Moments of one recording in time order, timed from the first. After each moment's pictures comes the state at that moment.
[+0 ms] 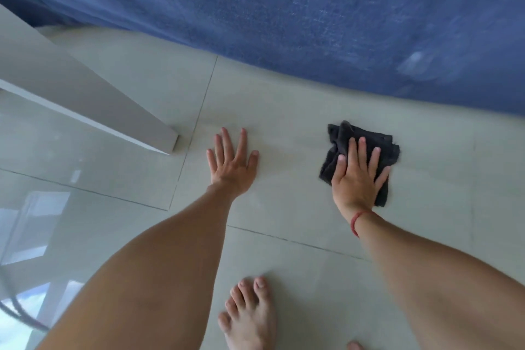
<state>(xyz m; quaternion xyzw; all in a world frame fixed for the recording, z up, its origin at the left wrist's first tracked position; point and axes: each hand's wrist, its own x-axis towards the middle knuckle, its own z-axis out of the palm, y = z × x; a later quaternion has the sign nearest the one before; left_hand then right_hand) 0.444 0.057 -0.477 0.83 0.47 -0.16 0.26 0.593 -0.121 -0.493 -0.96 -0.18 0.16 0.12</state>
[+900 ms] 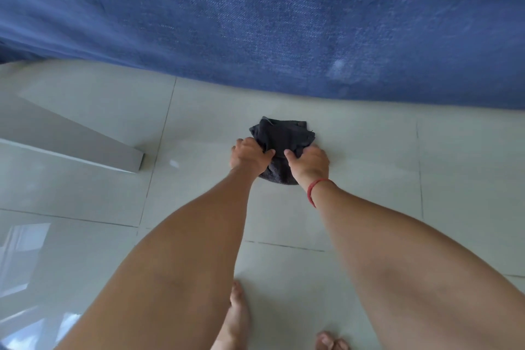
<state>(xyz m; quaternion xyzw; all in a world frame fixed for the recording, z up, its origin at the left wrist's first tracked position) 0.560 0.011 -0.451 0.78 0.51 -0.15 0.33 0.627 -0.091 -0.464 -0.92 -0.04 0.29 0.25</state>
